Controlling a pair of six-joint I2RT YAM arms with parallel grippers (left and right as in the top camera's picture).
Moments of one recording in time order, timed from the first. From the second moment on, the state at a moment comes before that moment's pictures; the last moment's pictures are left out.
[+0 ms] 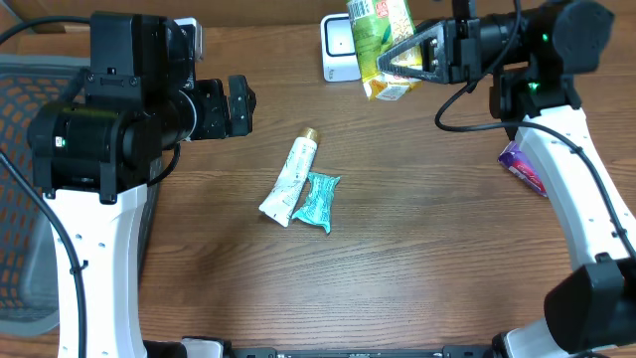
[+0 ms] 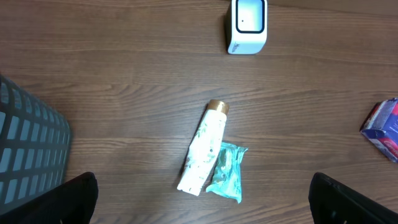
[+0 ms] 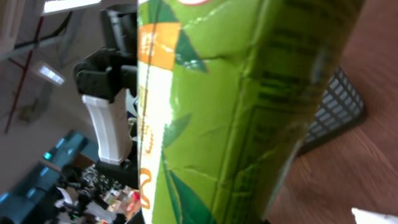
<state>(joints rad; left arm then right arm) -0.13 1.53 2.09 -1.45 0.07 -0.21 0.16 1.72 1.57 0.80 -1.55 1.49</state>
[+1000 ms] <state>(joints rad) -0.13 1.53 2.09 -1.45 0.07 -0.21 0.23 1.93 1.60 -0.46 -0.92 0.55</state>
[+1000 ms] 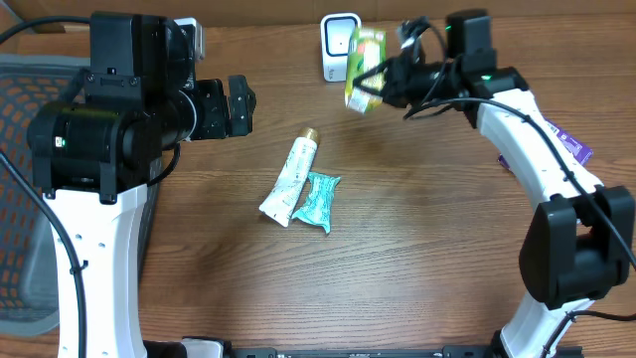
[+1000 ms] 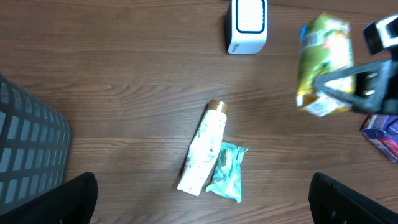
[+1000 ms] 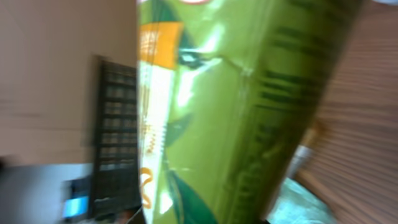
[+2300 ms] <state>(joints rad) -0.13 1.53 2.09 -1.45 0.07 -0.21 0.47 2.35 2.08 -0.32 0.41 -0.49</state>
